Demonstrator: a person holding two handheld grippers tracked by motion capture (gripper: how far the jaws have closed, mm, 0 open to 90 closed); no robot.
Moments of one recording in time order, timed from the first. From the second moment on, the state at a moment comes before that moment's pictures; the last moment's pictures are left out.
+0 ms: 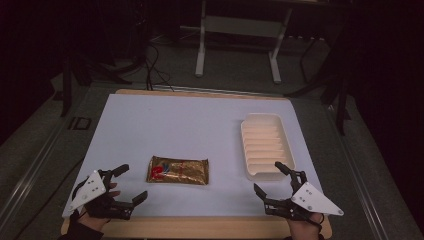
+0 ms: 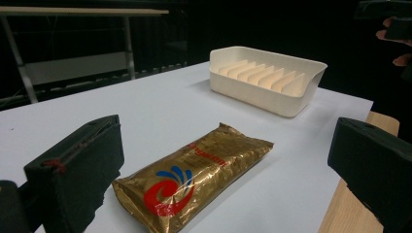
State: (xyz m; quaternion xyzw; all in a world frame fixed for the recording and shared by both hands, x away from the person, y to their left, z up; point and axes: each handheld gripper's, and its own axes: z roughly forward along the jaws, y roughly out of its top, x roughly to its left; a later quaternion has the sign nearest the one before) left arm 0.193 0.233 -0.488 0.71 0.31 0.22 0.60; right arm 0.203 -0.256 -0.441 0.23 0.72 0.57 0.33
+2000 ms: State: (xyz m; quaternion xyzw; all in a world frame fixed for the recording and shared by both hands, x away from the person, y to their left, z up) left arm 0.296 0.197 -0.549 0.79 0.47 0.16 0.35; right arm 0.197 -0.239 -0.445 0.20 0.74 0.57 0.29
